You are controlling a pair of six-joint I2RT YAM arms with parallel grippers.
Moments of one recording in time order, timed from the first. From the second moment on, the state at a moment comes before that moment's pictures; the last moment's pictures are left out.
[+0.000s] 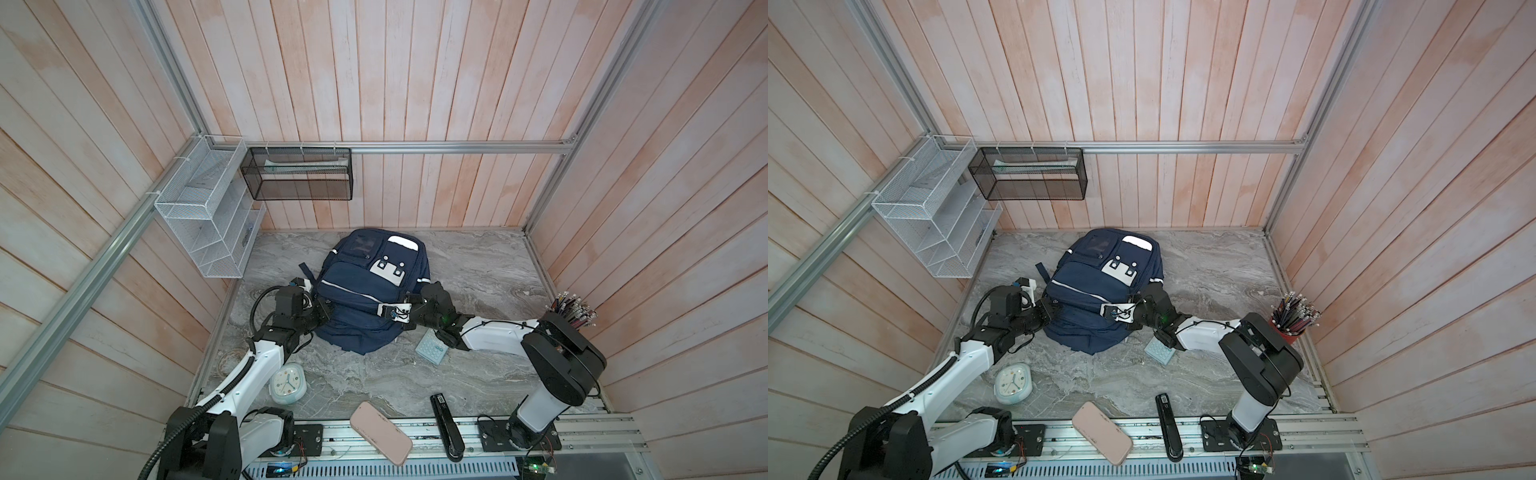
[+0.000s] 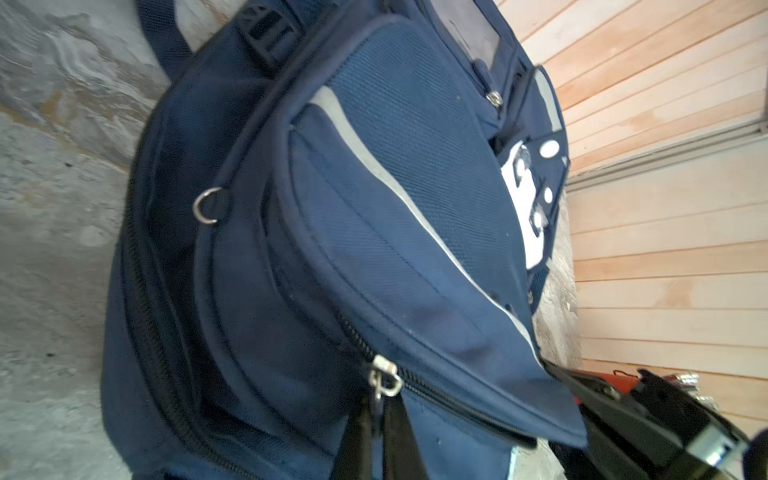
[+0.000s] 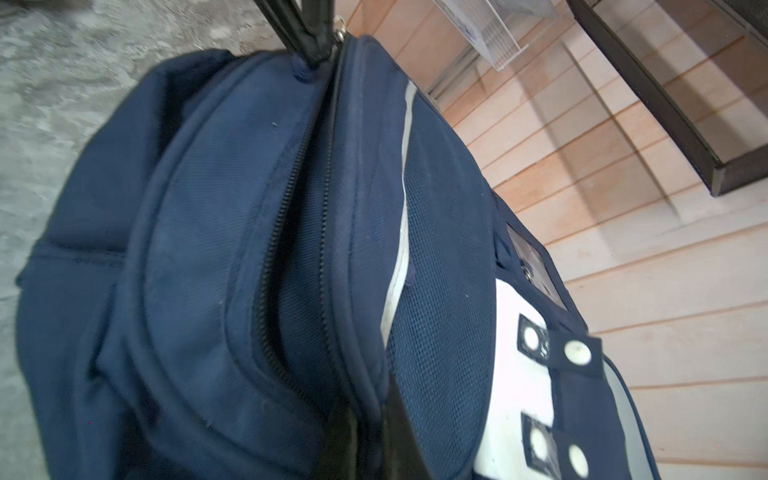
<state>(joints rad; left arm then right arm) -0.20 1.11 0.60 -0.13 0.33 -0.68 0.73 1.67 0.77 0.50 -0.25 -0.83</state>
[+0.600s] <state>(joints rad) -0.47 1.12 0.55 -0.04 0.28 -0.83 0.89 1.43 0.71 0.46 -0.10 -0.62</state>
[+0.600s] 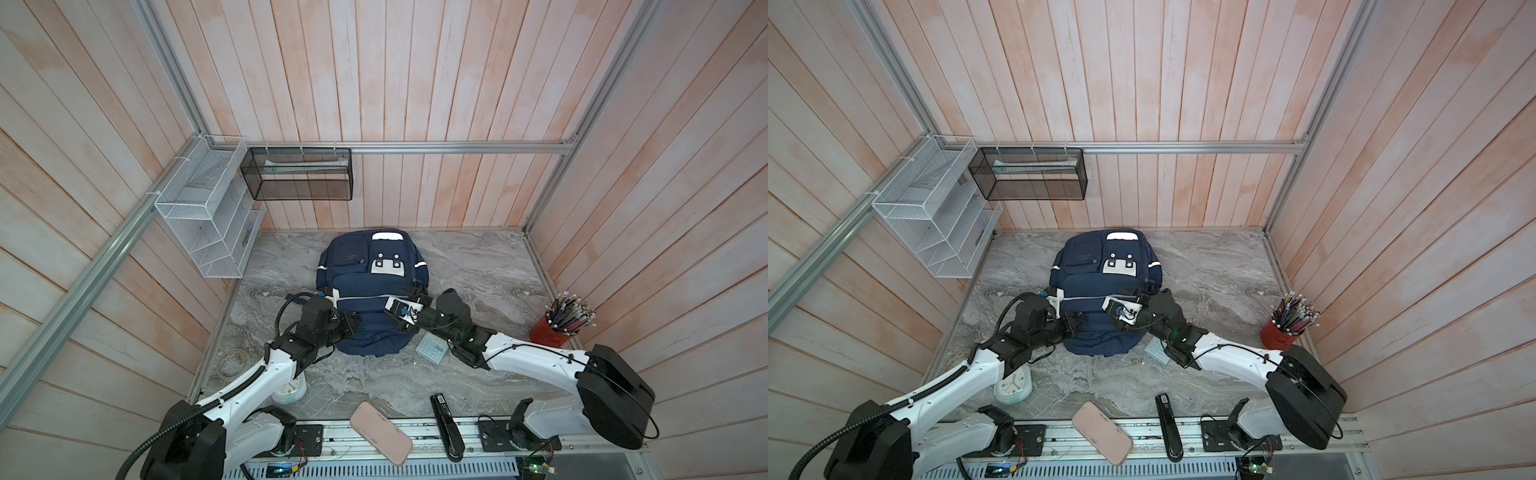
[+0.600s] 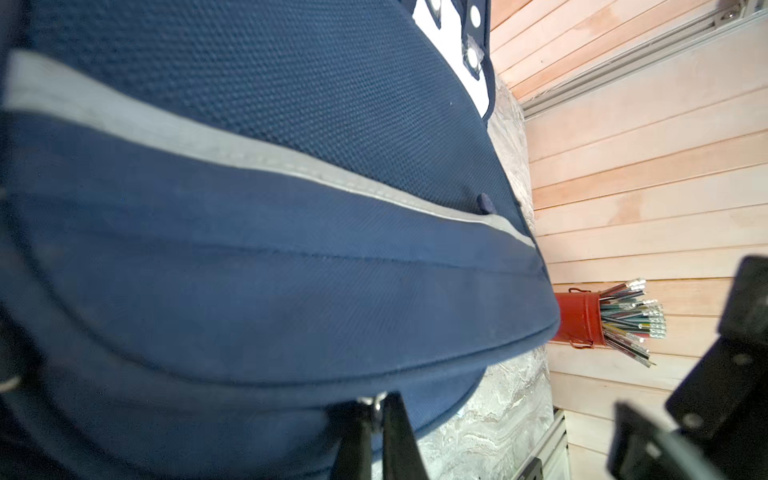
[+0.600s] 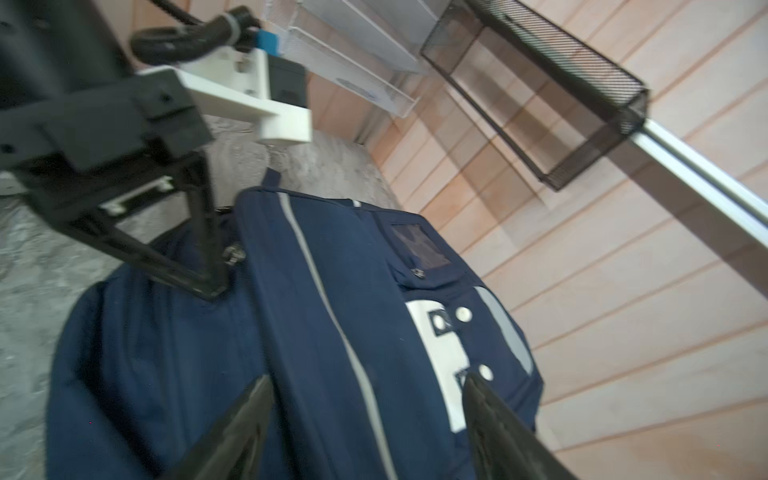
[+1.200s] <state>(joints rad) -0.24 1.11 0.55 -0.09 0.35 -0.76 0.92 1.74 0.92 0.35 -0.06 -0.72</state>
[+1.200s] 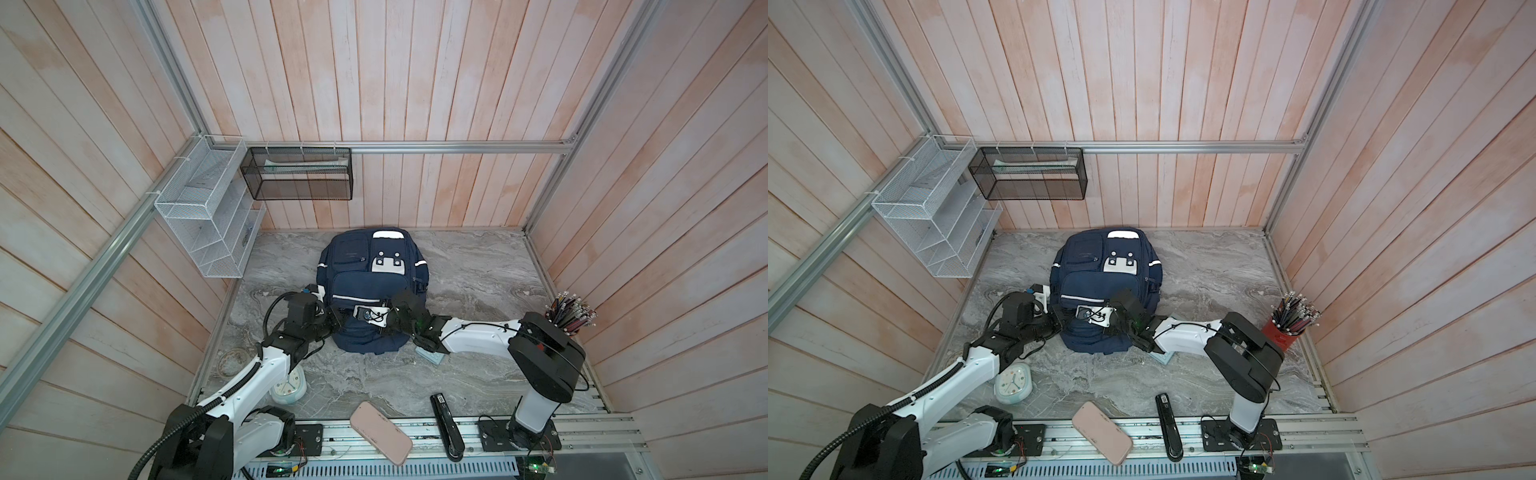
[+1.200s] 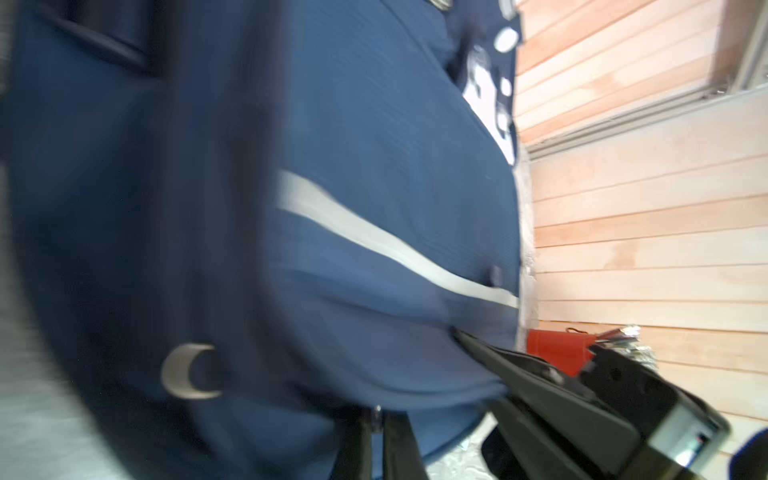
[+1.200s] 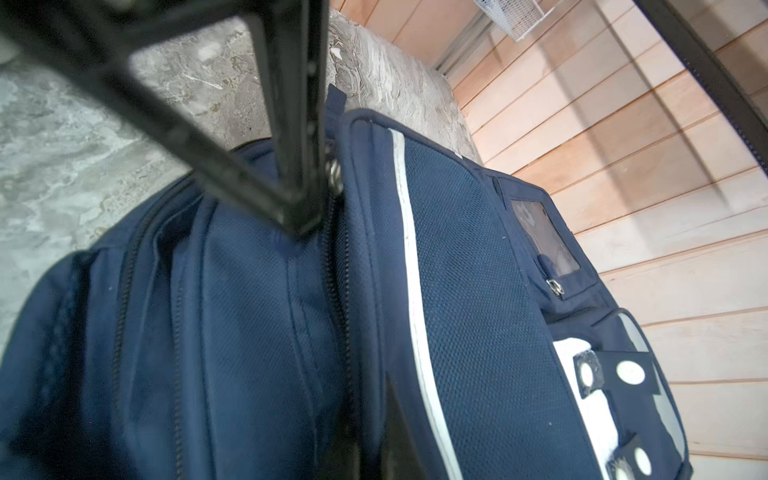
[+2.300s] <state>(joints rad) -0.51 1.03 0.49 -0.02 0.27 -0.87 0.95 1.67 0.84 0.48 0.05 -0.75</state>
